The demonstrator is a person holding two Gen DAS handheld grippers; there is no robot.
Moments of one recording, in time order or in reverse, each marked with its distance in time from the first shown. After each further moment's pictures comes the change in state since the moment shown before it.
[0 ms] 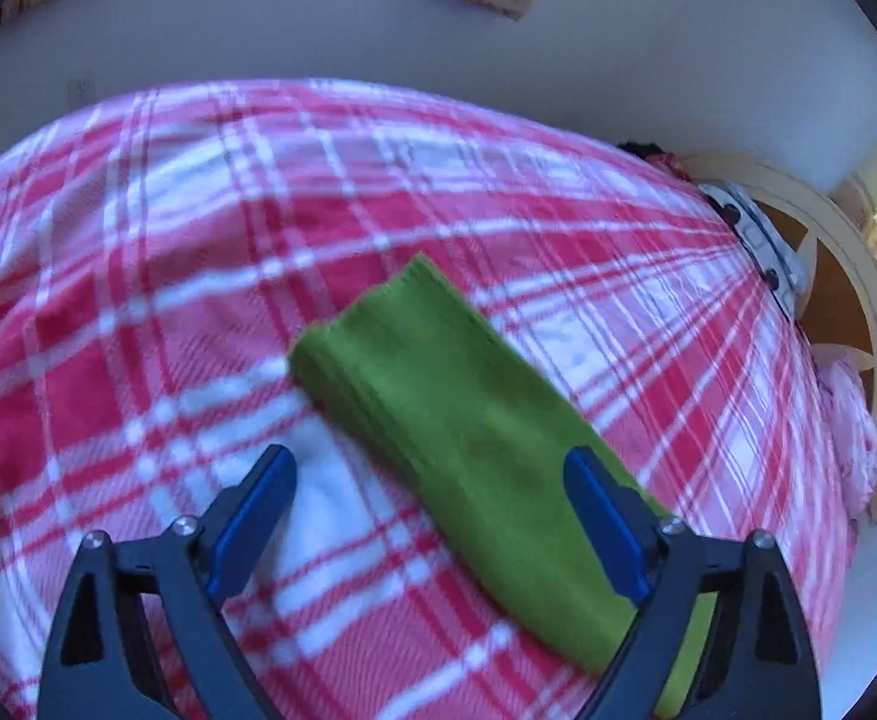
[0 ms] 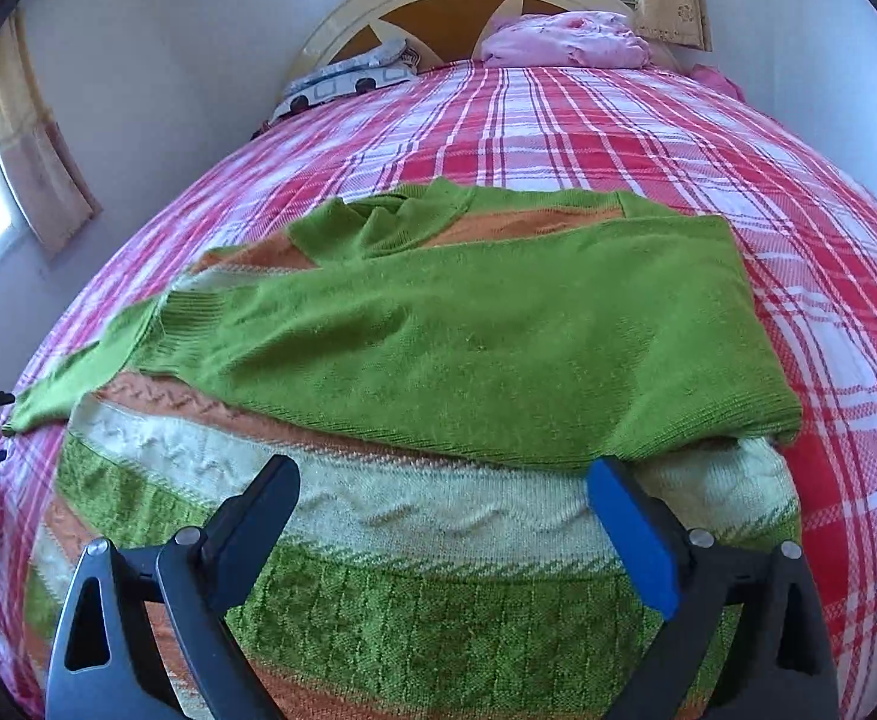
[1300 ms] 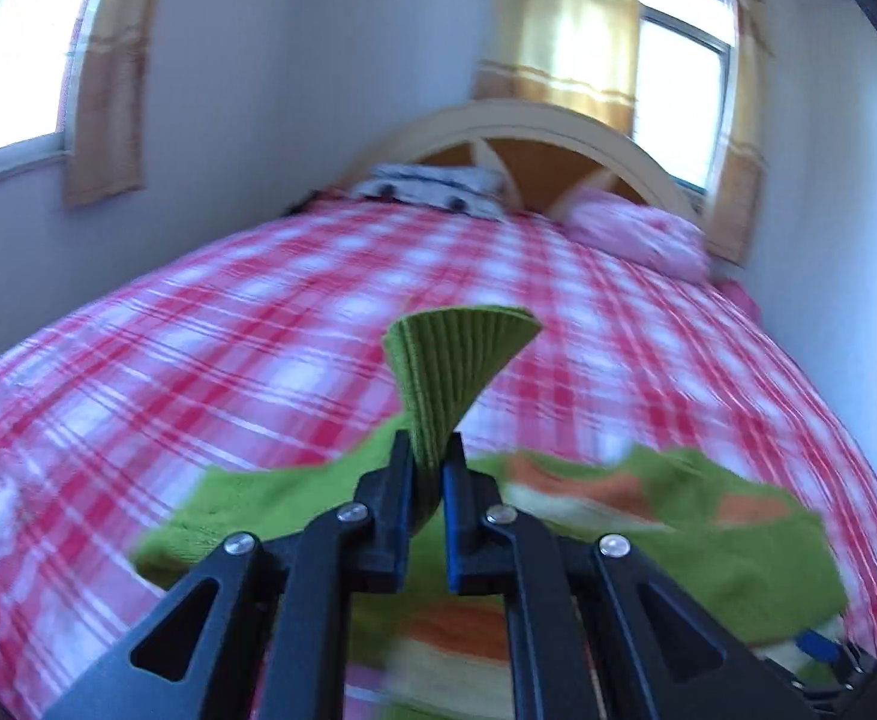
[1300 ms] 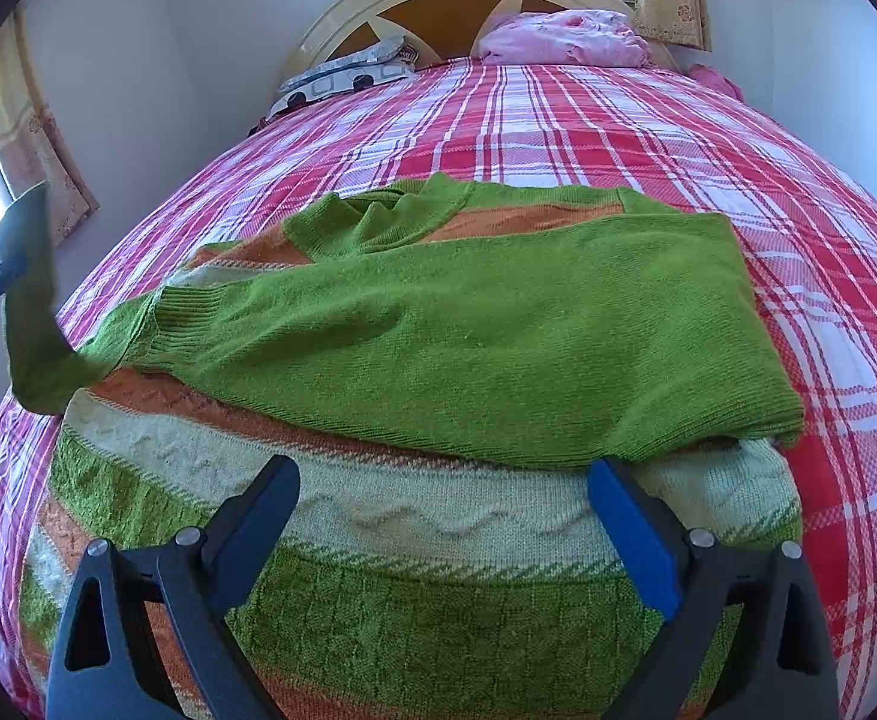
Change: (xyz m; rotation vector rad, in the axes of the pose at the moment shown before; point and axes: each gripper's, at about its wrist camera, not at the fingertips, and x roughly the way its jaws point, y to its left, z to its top) left arm -0.123 -0.241 -0.189 0.712 -0.202 -0.421; right arm 0.003 0.003 0.000 0.000 0.003 -0.013
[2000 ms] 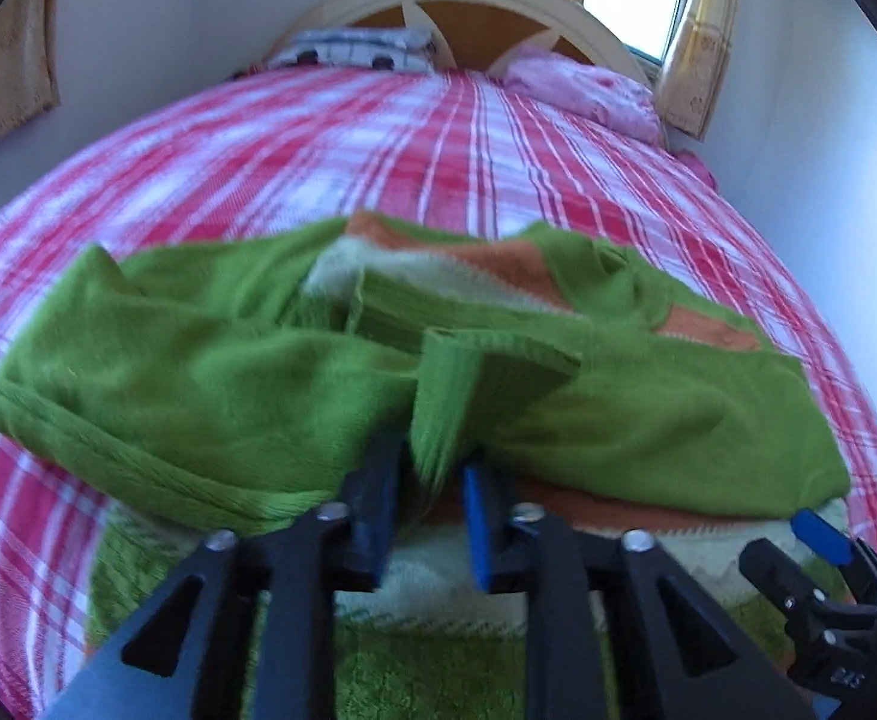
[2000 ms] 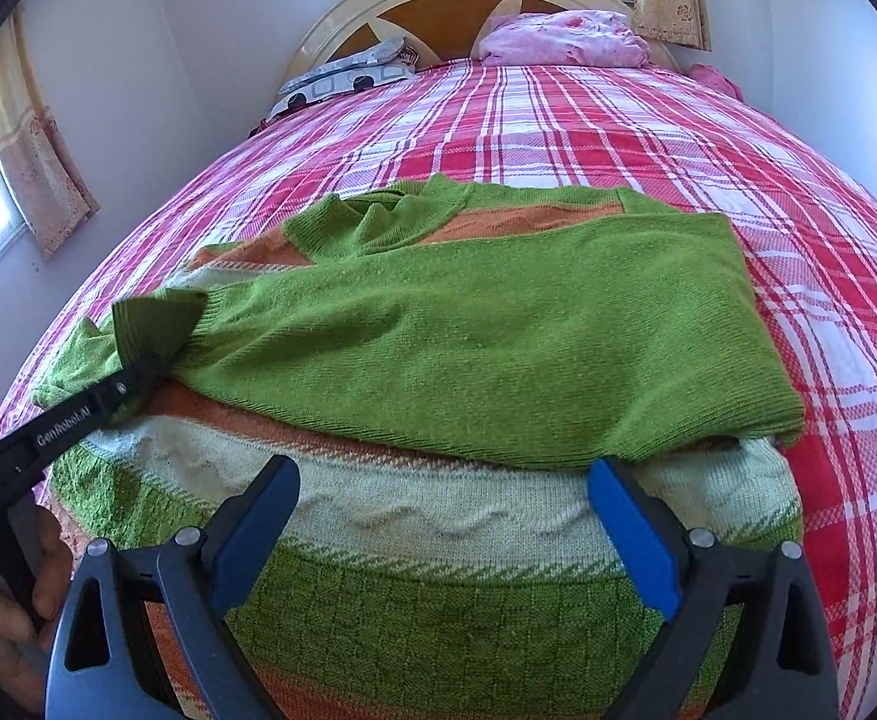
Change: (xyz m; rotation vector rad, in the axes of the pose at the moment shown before) left arm 0.036 -0.067 -0.081 0.048 0.318 -0.117; right arm -0.001 0.000 0.000 0.004 -0.004 0.005
